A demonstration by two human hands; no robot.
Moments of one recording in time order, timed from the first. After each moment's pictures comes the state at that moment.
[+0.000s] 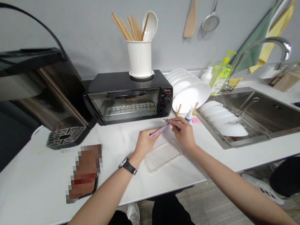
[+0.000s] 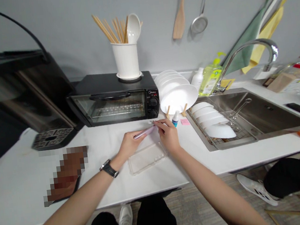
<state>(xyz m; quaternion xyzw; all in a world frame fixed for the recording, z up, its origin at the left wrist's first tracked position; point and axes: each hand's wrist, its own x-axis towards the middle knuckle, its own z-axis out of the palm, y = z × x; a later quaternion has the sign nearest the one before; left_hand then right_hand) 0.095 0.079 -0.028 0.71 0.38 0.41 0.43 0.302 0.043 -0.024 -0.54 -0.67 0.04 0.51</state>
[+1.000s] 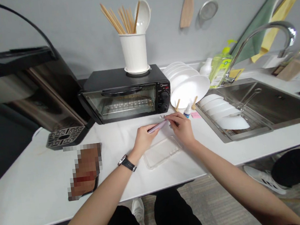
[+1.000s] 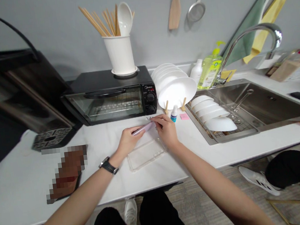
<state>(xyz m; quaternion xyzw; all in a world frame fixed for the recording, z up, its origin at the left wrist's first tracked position) 0.099 0.083 -0.028 0.70 0.39 0.42 0.43 0.296 0.045 -0.022 -0.51 -0.66 0.06 0.55</state>
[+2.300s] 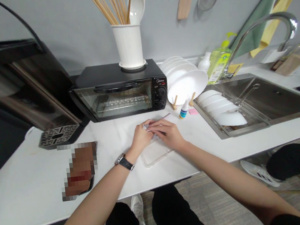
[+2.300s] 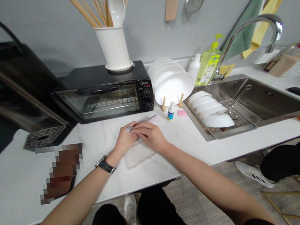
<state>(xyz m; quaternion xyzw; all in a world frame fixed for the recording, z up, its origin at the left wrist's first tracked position) 0.101 0.084 -0.029 0.75 0.39 0.39 0.36 0.266 0.033 -0.021 -0.36 -0.77 0.10 0.51</state>
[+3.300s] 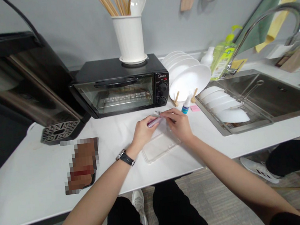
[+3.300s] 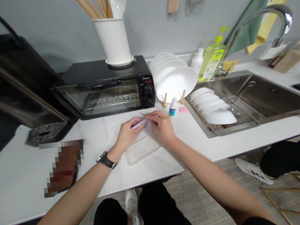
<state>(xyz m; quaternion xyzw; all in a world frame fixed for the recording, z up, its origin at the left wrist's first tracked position) 0.102 0.082 -0.030 0.74 0.41 0.39 0.36 0.291 0.038 -0.021 -0.48 -0.70 0.05 0.53</state>
